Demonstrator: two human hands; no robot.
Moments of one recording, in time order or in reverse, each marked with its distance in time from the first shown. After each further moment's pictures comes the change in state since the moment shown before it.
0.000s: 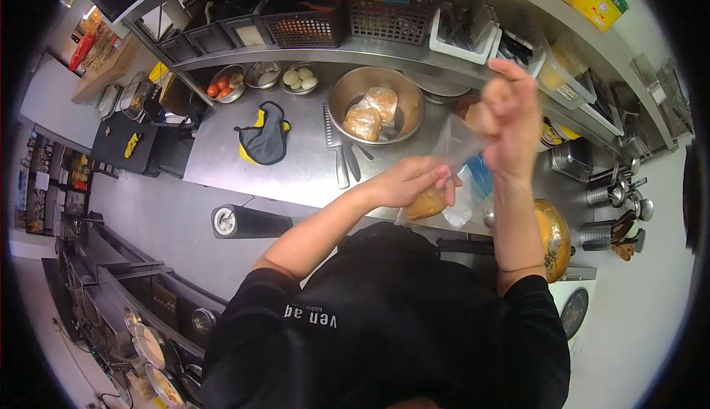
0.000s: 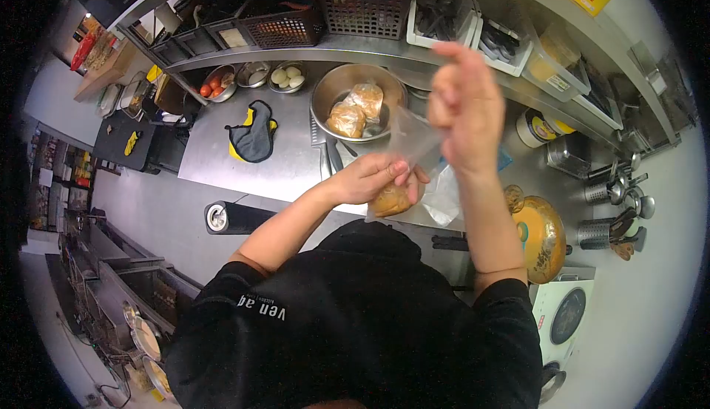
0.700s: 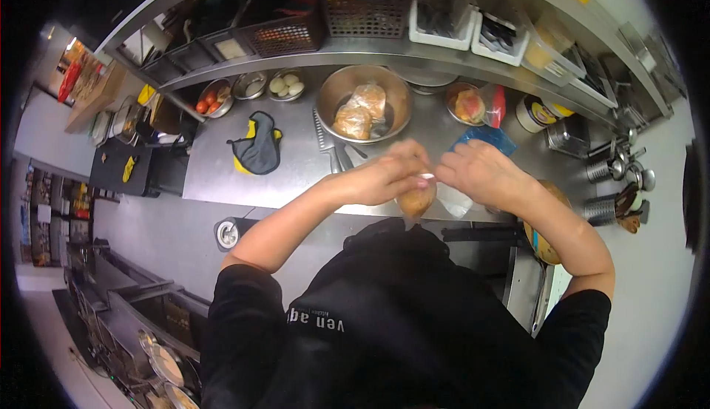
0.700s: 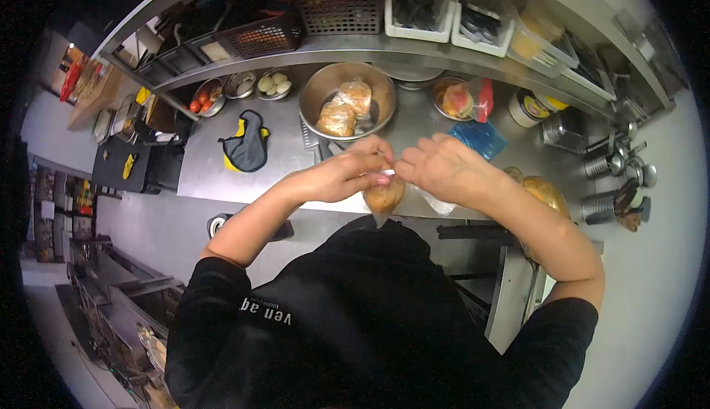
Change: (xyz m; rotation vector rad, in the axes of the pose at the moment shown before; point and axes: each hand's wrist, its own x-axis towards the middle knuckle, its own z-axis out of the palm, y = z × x) left_hand -0.012 0.023 -0.027 0.419 -0.221 0.018; right_hand -0.043 -0.003 -0.046 -1.734 -1.213 -0.488
